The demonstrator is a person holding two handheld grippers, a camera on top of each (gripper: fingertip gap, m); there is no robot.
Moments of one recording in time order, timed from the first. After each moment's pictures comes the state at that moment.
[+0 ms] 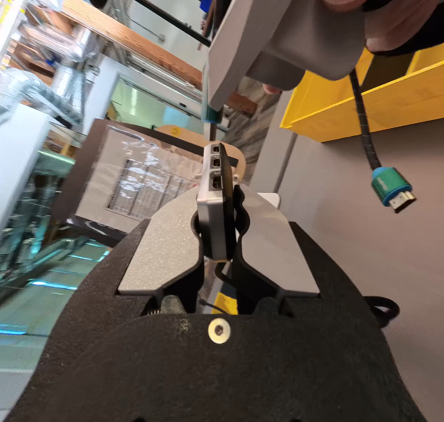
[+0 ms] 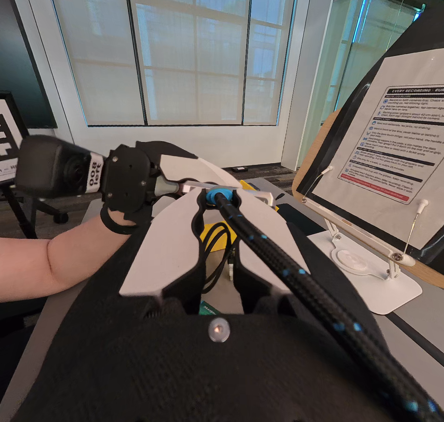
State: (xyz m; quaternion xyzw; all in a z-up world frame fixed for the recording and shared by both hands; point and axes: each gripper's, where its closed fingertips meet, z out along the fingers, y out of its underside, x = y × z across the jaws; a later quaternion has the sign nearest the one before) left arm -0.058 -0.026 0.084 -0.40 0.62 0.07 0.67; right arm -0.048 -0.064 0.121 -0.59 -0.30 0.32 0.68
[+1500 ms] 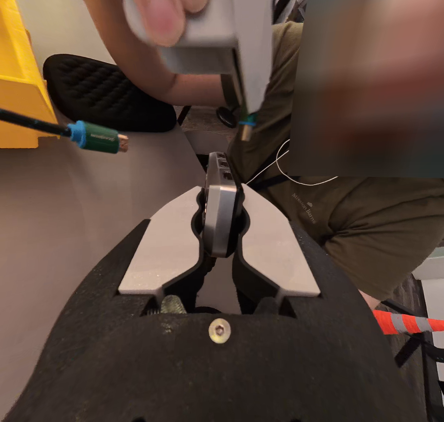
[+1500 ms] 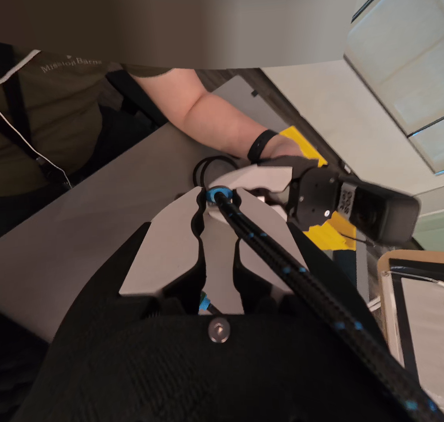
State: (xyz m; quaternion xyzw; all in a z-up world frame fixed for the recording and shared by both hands) left arm -0.081 -0.183 -0.005 -0.42 0.71 -0.56 -0.09; right arm -0.067 -0.183 0.049 -0.41 -0.74 0.23 0.48
